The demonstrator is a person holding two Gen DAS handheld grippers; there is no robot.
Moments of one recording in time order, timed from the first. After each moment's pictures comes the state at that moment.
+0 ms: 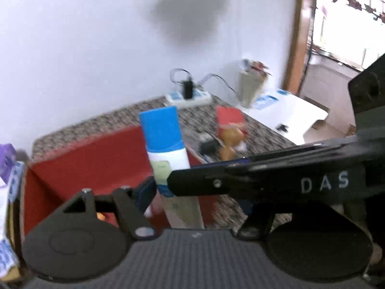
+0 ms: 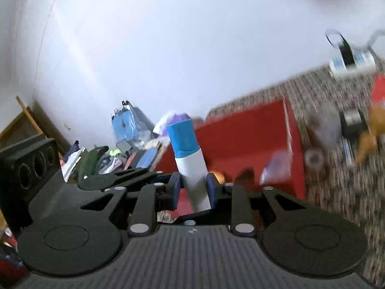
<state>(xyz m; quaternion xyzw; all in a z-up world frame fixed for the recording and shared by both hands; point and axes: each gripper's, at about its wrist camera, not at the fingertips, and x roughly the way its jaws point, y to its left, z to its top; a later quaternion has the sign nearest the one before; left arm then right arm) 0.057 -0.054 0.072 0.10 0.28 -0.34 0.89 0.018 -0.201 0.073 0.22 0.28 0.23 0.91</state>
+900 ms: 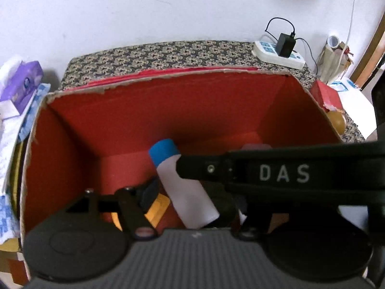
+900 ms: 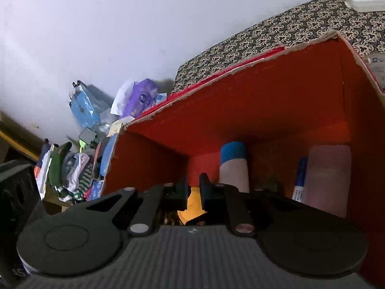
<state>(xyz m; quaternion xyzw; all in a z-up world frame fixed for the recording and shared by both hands) 0.201 -0.008 -0.004 0.05 0.44 -0.20 0.87 0.183 -0.142 -0.006 0.27 0.43 0.19 0.84</state>
